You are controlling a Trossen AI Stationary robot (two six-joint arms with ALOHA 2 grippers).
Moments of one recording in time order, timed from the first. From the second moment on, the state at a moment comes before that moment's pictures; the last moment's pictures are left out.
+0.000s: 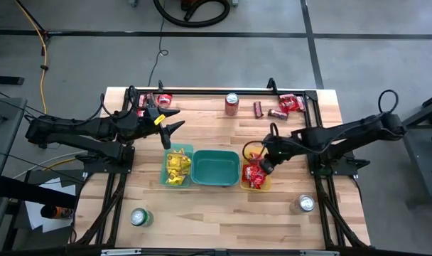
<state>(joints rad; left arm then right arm) -0.05 0.81 0.75 -0.11 -0.51 -0.05 0.13 1.15 0.79 -0.62 -0.02 0.93</state>
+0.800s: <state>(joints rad) -0.04 0.84 0.79 -0.22 -0.62 -0.14 0.06 1.16 0.96 -0.40 0.02 0.70</state>
